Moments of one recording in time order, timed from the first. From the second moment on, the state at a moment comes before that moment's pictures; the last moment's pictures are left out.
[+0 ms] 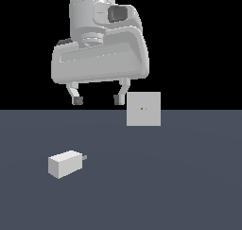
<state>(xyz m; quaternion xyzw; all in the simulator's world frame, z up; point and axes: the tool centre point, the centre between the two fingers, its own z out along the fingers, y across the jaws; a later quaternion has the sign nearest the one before) -0.061 0.047 0.117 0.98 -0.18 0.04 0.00</state>
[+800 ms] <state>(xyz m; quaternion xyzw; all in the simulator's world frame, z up) -0.098 0.082 0.072 0.96 -0.28 0.04 0.01</state>
